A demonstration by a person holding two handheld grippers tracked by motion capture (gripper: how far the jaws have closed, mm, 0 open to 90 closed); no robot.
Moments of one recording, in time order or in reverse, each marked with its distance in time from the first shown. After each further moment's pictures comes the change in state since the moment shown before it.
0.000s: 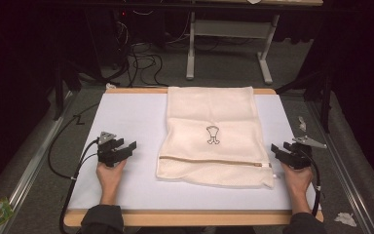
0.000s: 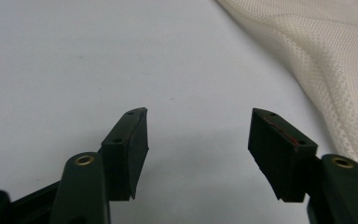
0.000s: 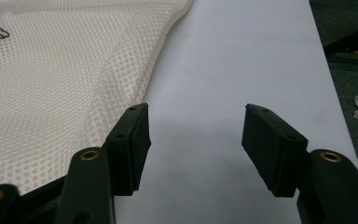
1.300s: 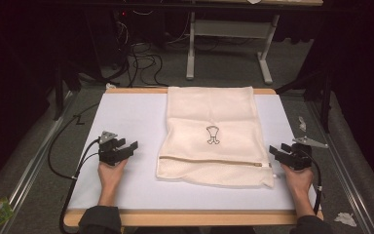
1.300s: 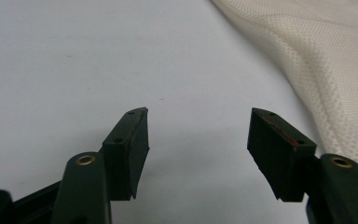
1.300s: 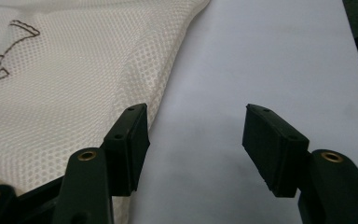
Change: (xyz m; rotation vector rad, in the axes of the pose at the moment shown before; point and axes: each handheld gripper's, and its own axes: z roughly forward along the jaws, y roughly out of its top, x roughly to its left) left arm -0.005 0.002 0.003 0.014 -0.034 -0.021; right arm -0.001 -0.001 -0.003 0.020 0.085 0.019
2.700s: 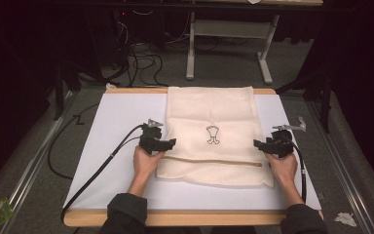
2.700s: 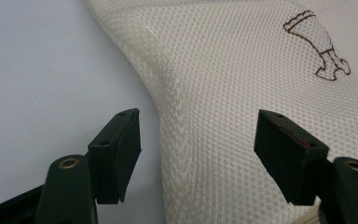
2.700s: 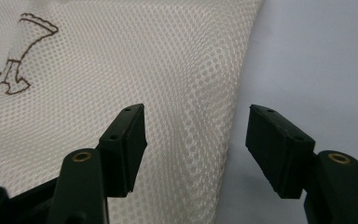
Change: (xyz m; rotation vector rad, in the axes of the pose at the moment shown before) left arm -0.106 0.045 0.066 0.215 -0.083 0.135; right arm 0.041 0.042 0.036 0.177 0.004 -0.003
